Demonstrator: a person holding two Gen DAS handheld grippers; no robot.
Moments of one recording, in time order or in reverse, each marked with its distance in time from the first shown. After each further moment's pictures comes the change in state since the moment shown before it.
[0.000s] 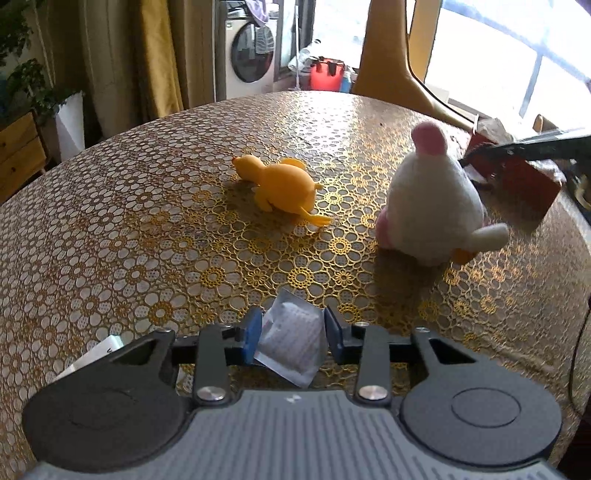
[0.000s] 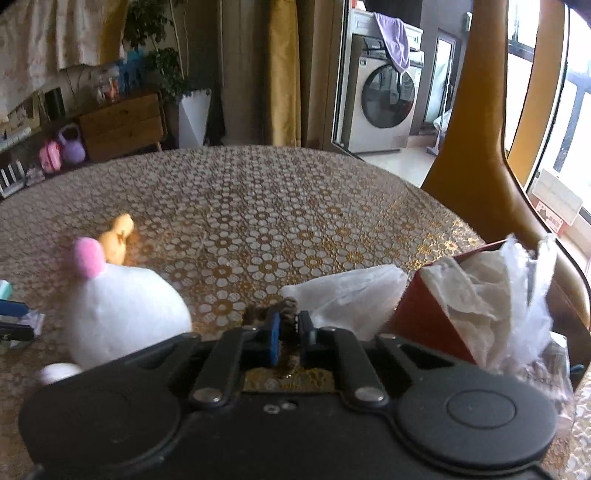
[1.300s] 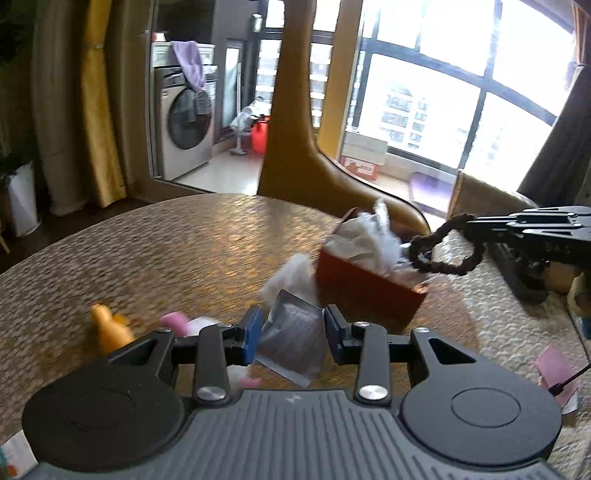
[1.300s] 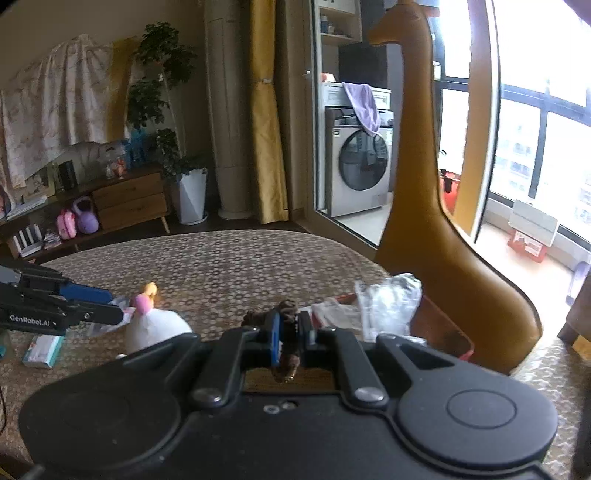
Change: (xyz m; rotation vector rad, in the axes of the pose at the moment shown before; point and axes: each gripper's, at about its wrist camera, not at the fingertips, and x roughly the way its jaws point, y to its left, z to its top) left arm -0.081 -0.183 0.109 0.039 -0.171 -0.117; right arm -0.179 -0.073 -0.020 0.072 -0.218 0.008
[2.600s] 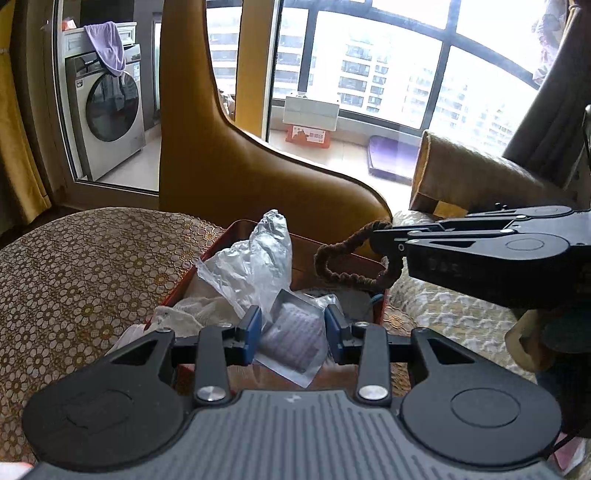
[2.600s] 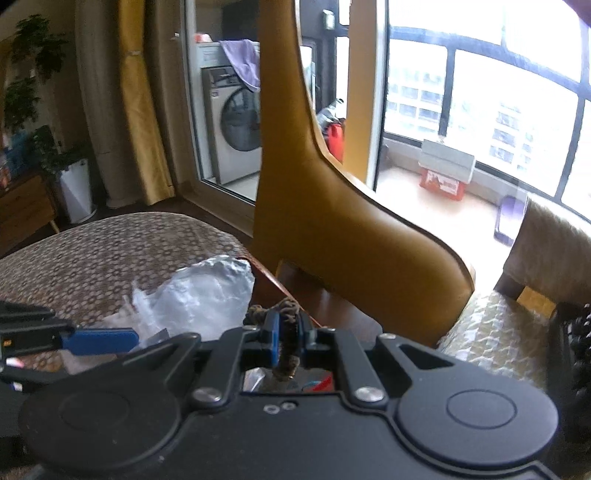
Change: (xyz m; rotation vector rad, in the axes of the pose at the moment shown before) left arm 0.226 -0.160 0.072 0.112 0.099 -0.121; right arm 0.115 -0.151 -0.014 0.193 0.120 -0.289
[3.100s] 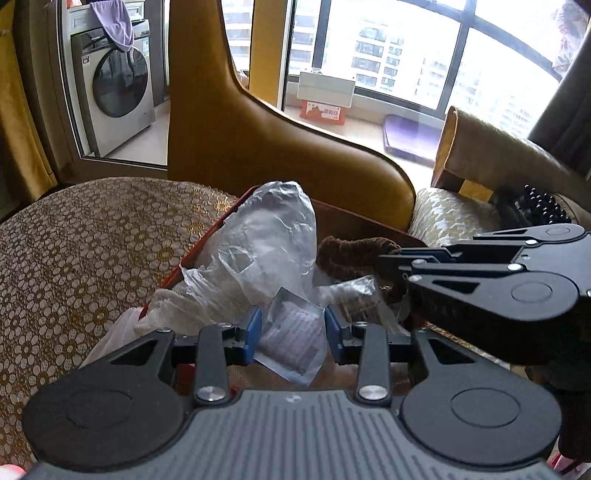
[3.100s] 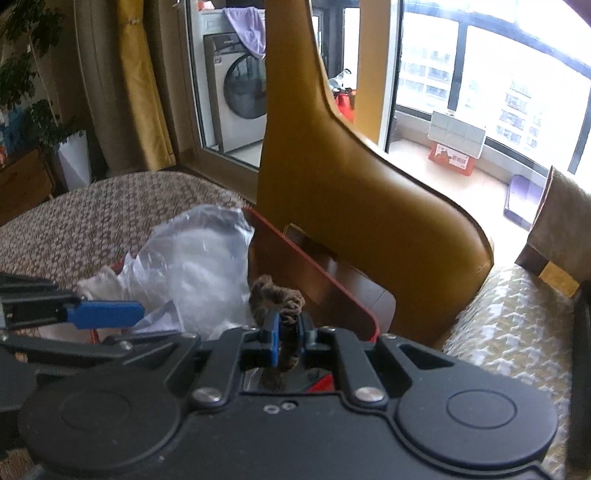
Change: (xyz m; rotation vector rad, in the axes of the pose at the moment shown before) left arm 0.049 0.017 -0.003 -0.023 0.077 0.036; right arm 0.044 0.014 -0.023 -0.029 0.098 0.011
